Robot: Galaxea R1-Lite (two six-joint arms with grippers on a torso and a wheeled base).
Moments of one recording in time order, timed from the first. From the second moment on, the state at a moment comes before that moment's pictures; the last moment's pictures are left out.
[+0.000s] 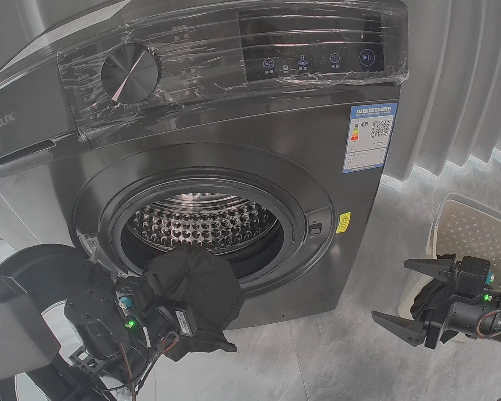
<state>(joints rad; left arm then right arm) -0.52 1.97 -0.30 -1.55 0.20 -0.01 0.59 1.70 -0.02 -1.55 0.10 -0.07</state>
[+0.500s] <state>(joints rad) -0.53 1.98 -0.29 -1.55 0.20 -0.02 0.61 1.70 -0.02 -1.55 0.10 -0.08</state>
